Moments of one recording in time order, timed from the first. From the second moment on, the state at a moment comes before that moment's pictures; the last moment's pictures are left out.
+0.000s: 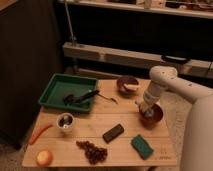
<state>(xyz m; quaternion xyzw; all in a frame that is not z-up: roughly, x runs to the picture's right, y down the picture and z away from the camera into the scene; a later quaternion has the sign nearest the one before) 0.227 0.127 0.843 -0.40 0.11 0.45 0.79</state>
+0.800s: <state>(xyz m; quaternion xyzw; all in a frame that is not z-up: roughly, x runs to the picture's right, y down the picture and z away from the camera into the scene) 0.249 0.145 0.833 -0.41 0.10 0.47 0.77</state>
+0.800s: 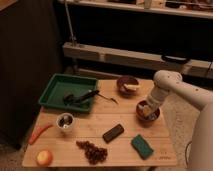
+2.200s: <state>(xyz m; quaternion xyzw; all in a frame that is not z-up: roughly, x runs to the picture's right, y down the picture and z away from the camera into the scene) 0.231 0.119 0.856 -0.41 0.10 0.47 0.77</state>
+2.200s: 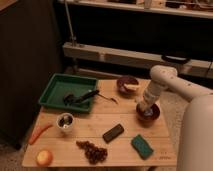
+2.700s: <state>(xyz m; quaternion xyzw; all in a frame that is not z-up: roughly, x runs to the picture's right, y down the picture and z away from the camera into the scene) 0.226 0.130 0.843 -0.42 0.10 0.45 0.78</state>
